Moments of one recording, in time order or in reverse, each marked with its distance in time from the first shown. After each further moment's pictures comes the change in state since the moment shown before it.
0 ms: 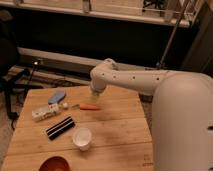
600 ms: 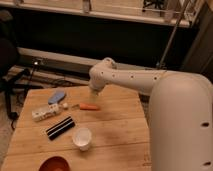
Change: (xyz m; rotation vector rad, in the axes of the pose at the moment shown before) arm -0.022 -0.013 0.011 -0.008 -0.040 -0.144
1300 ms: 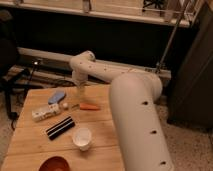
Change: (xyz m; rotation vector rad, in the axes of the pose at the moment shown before) arm -0.089 -0.038 0.069 -0.132 -0.002 -0.482
